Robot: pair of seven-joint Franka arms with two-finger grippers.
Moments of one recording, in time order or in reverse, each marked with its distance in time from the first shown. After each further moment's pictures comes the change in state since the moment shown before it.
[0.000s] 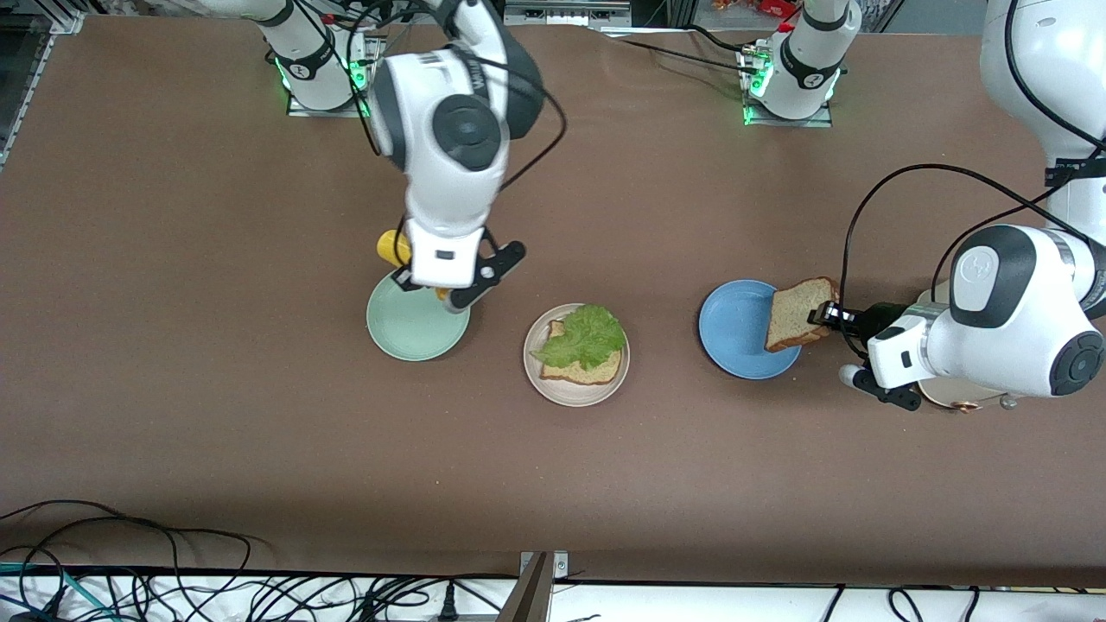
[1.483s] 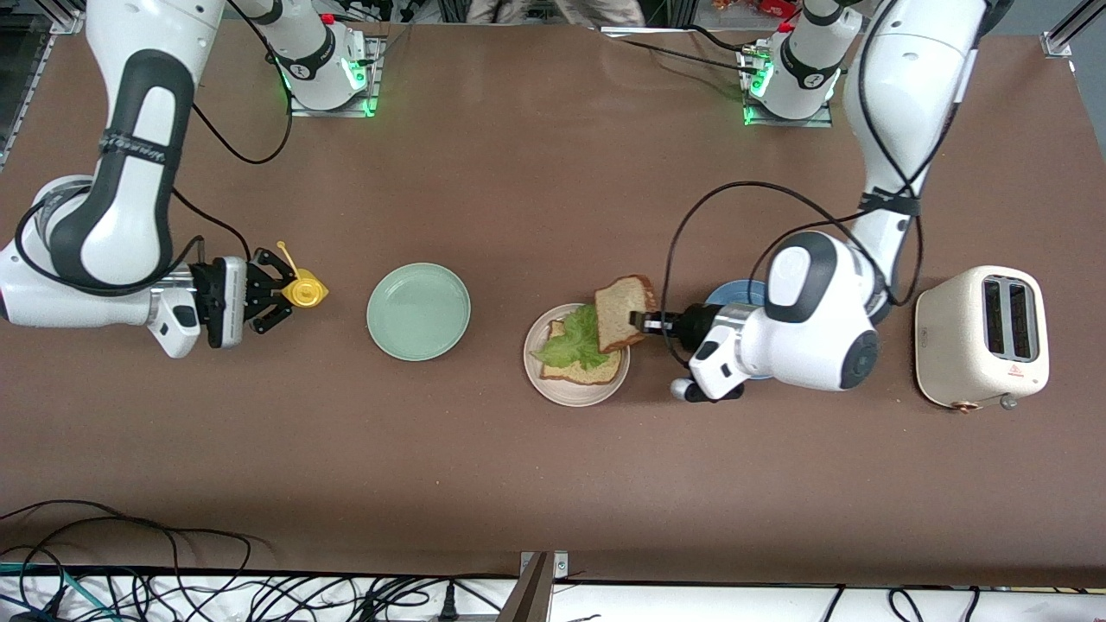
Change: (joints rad) left arm -0.316 0.137 -0.010 0.059 -0.453 0.276 -0.514; right arm -0.442 -0.008 -0.118 -0.500 0.809 -0.220 -1.407
